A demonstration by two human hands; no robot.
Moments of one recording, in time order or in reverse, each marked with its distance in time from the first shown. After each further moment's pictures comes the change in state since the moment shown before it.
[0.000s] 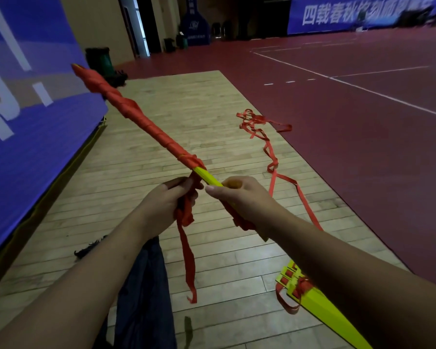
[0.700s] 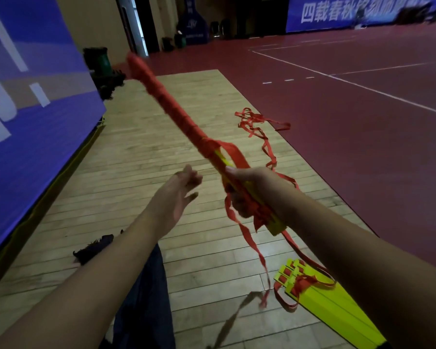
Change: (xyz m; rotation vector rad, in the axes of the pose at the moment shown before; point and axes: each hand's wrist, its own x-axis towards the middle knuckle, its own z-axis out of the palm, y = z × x) left_hand 0.016 -0.009 0.017 -0.128 0.089 0.018; right_hand 0.004 0.000 -0.044 0.365 -0.274 0.246
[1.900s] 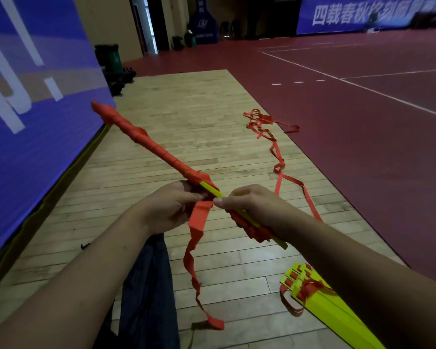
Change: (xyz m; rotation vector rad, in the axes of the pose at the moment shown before) left_hand -0.026 0.029 -0.015 0.062 -0.268 -0.221; right_hand 0.003 0.013 0.036 -0.443 0.112 -0.114
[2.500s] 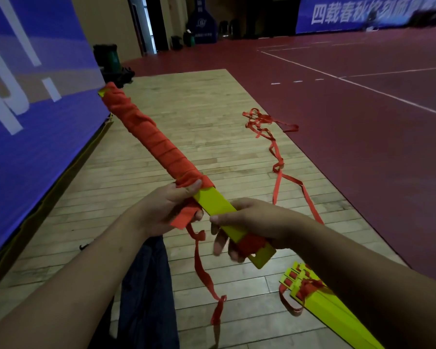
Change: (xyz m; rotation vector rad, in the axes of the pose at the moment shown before) left_hand 0.000 -0.005 -0.003 -0.142 -0.021 0.050; right_hand -0.006 0.006 0.001 0.142 -0.340 0.166
